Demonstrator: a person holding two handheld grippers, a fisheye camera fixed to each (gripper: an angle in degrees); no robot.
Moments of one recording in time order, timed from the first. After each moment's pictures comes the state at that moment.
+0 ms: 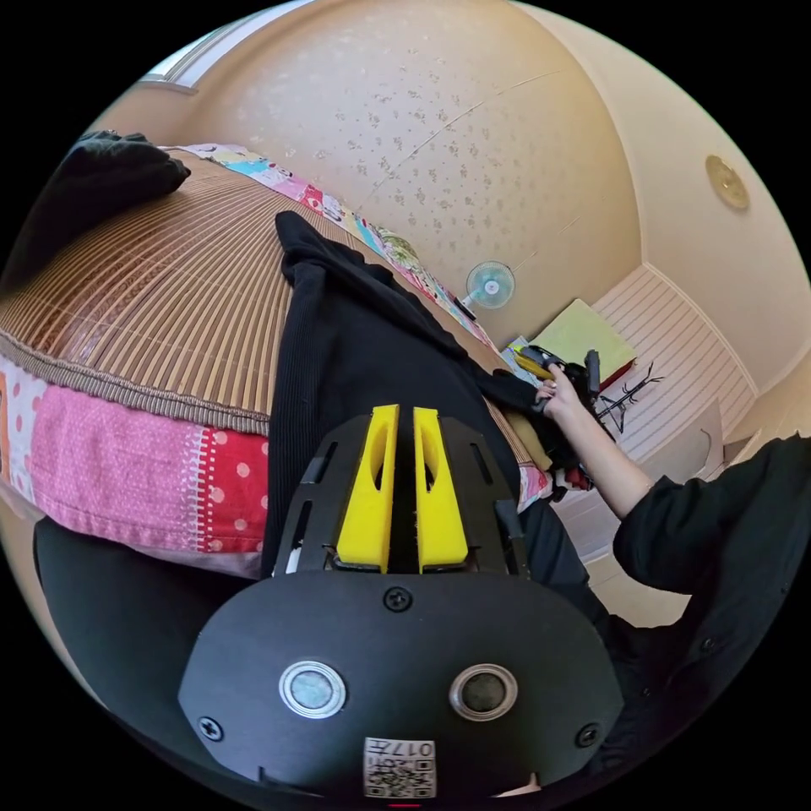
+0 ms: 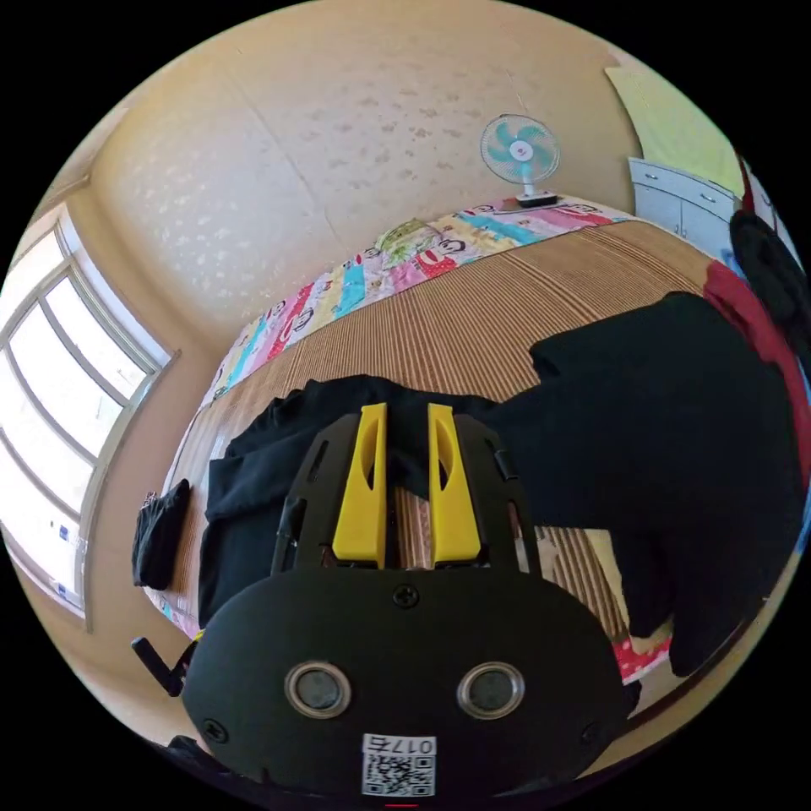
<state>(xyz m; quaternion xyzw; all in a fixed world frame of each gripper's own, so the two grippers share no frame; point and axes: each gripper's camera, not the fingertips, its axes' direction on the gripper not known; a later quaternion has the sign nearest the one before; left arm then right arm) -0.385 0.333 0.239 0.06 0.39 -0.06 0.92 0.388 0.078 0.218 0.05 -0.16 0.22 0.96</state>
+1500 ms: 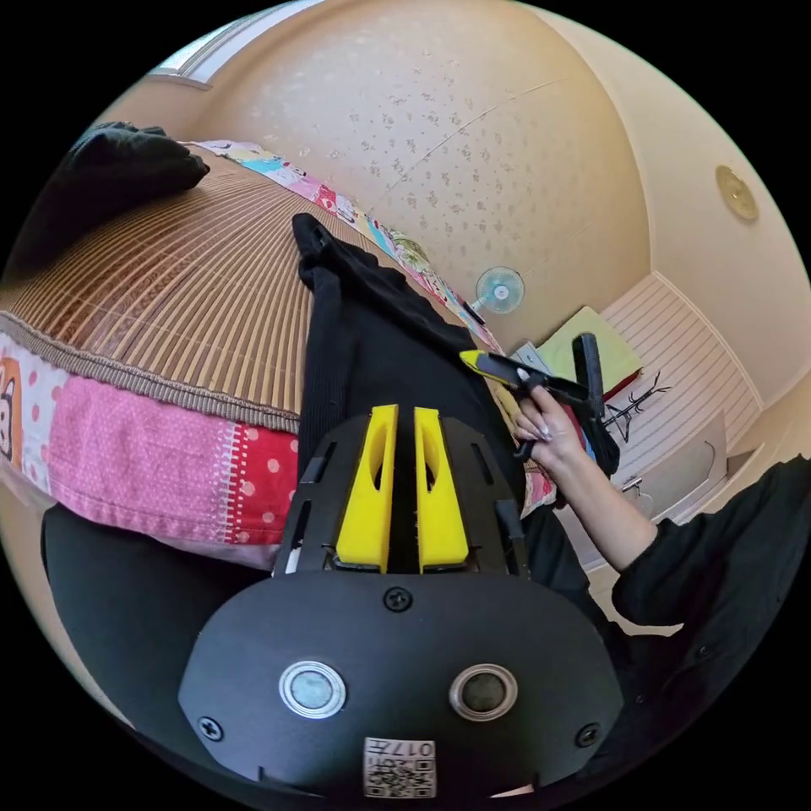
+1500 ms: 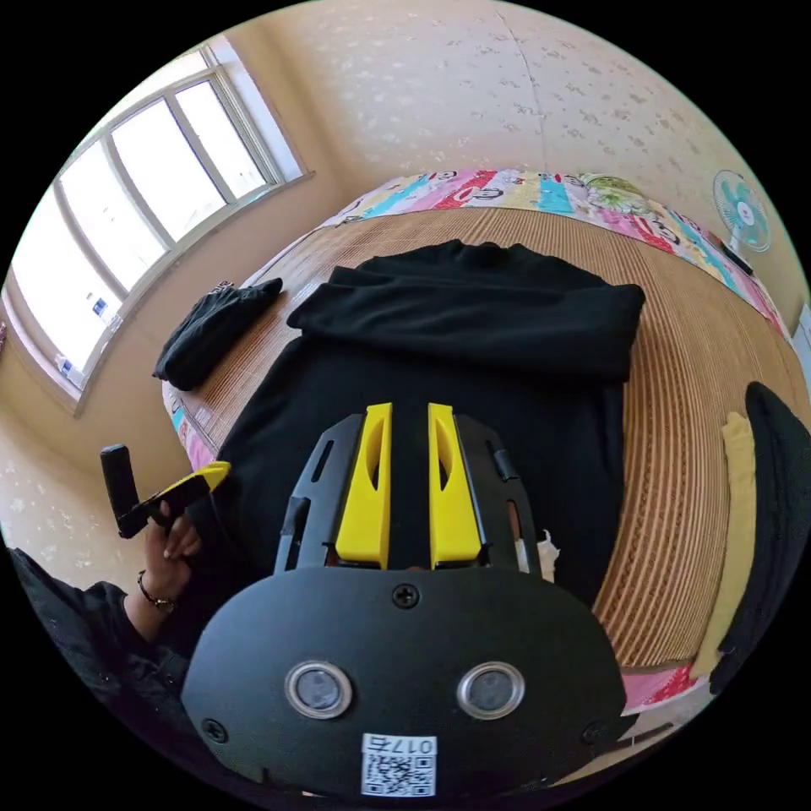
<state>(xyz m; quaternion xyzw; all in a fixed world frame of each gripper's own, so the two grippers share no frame) -0.391 0.303 0.224 0.06 0.36 -0.10 0.93 0.044 0.133 0.227 -0.08 -0.23 -0.12 0.96</state>
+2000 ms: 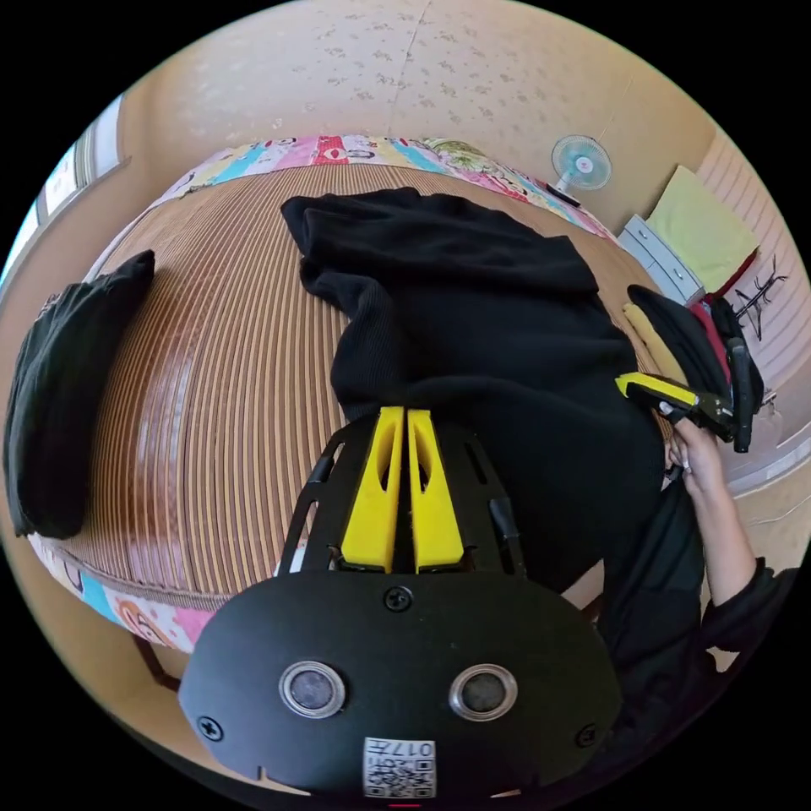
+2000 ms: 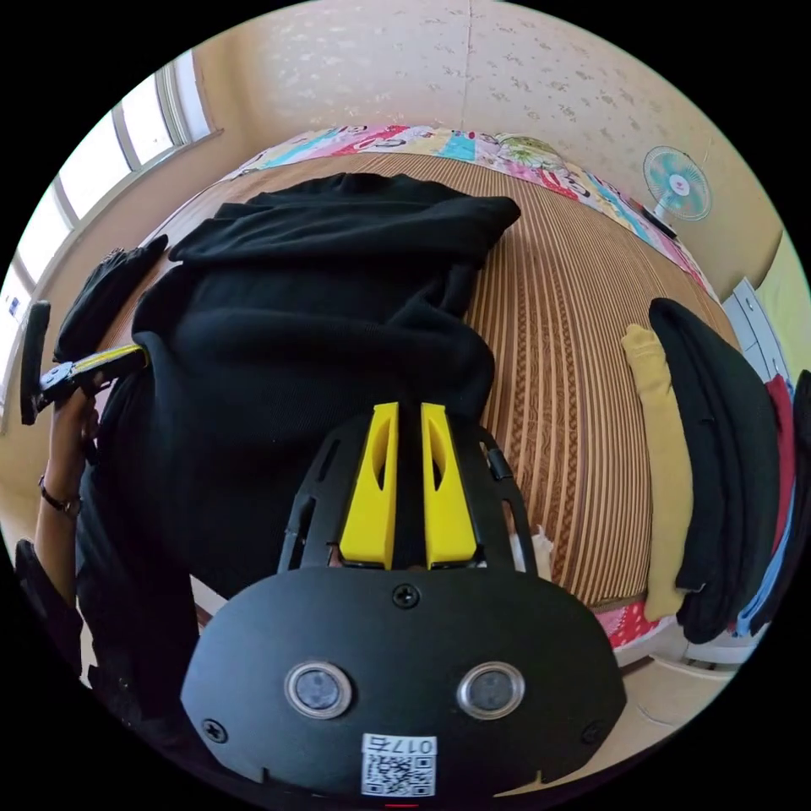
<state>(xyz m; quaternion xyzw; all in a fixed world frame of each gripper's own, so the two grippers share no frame) -0.306 0.133 0.284 -0.11 0.15 0.05 0.98 0.020 0.131 0.263 -0.13 -0.09 -0.12 0.98</state>
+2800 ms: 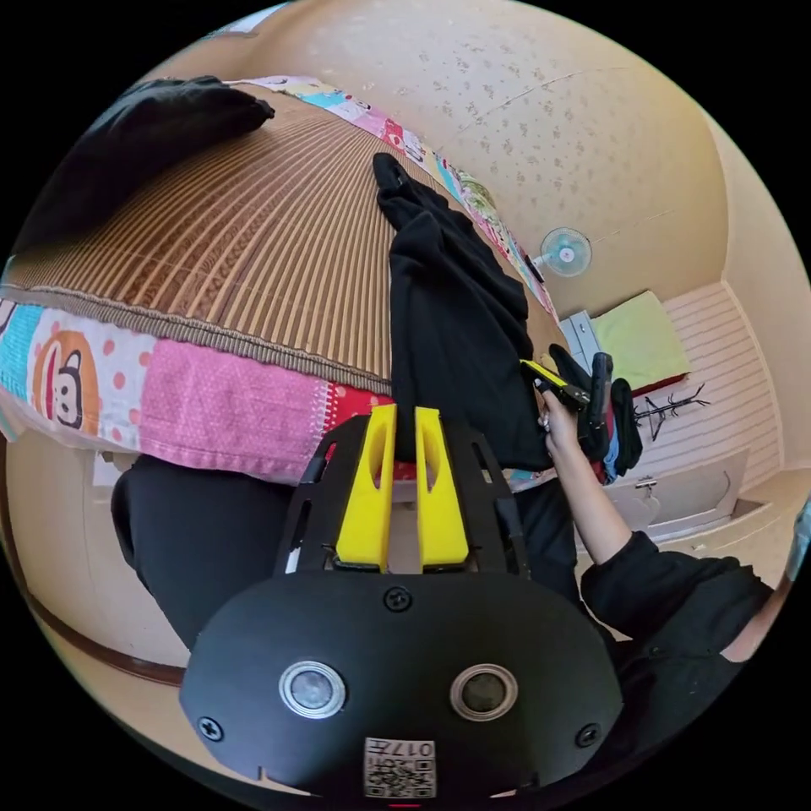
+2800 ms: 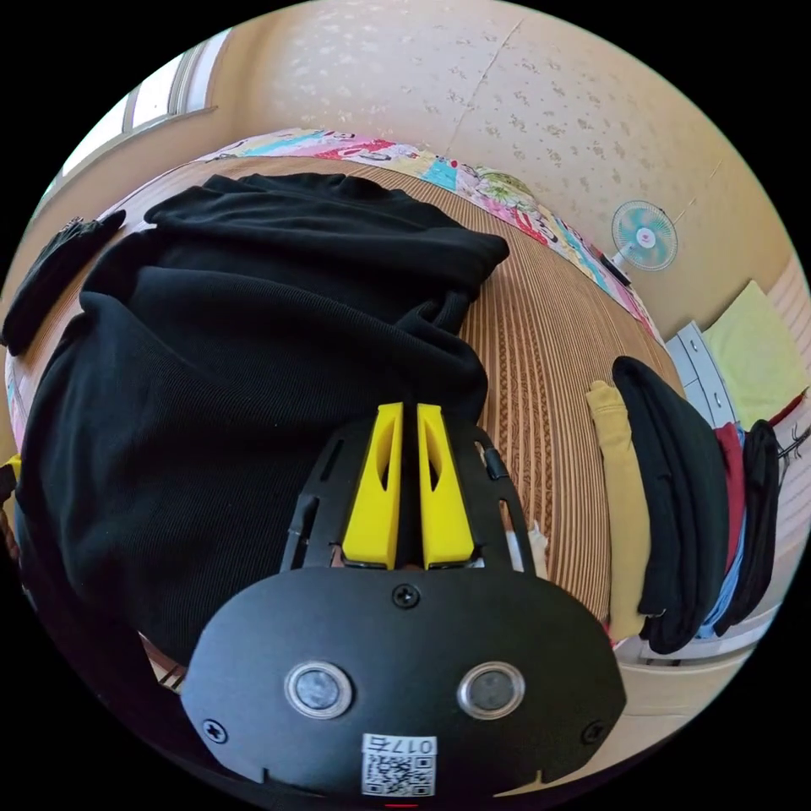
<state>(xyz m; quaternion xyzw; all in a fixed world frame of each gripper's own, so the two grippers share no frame) -0.434 0.274 0.207 -0.09 0.35 -0.11 0.93 -0.036 0.124 0.250 -0.09 -0.01 -0.15 0.99</state>
